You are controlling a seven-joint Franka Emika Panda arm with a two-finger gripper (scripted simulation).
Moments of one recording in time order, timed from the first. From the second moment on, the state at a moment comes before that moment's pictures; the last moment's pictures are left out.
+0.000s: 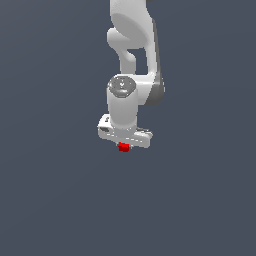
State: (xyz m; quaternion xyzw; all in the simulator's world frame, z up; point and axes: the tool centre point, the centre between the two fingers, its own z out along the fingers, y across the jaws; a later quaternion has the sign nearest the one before) arm 0.017 -0.014 0.133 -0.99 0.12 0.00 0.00
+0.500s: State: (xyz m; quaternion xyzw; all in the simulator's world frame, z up) arm -0.009 0.035 0.205 -0.99 0.12 0.00 0.00
